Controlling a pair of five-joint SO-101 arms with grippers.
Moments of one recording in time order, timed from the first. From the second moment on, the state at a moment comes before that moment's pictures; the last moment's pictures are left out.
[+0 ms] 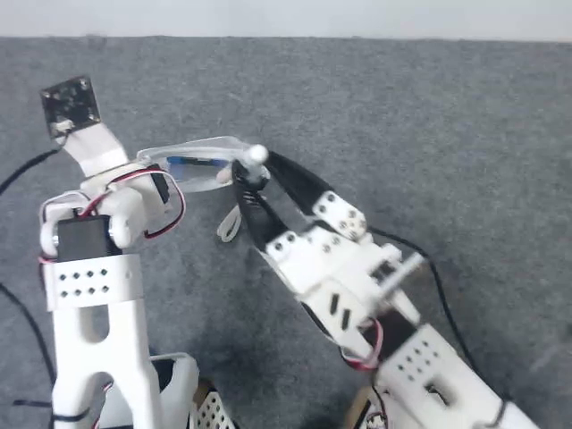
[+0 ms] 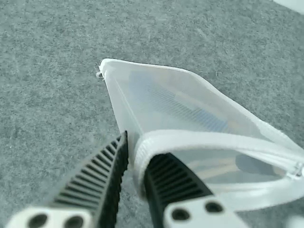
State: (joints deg) left arm -13.4 -38.9 31.0 70.5 18.8; right arm -45.5 -59.0 70.7 -30.5 0.1
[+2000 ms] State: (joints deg) left arm -13.9 -38.9 32.0 70.5 18.8; right arm -49.2 -56.0 73.9 -5.5 5.3
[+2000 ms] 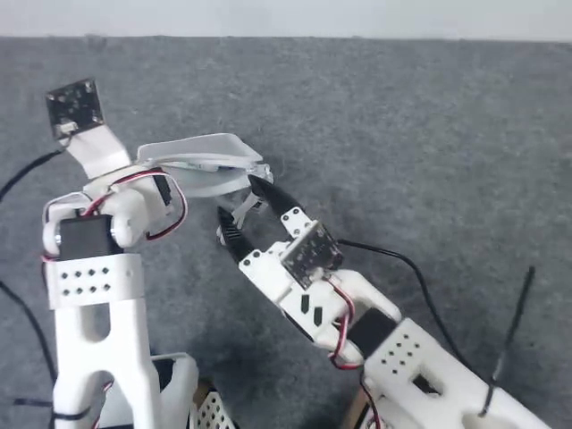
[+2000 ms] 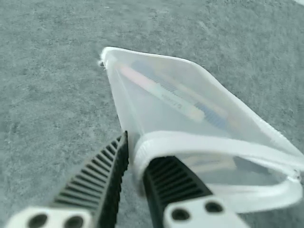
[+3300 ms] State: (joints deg) left arm -41.8 -38.9 31.7 69.8 24.3; right arm -75.3 -33.4 65.2 10.4 -4.9
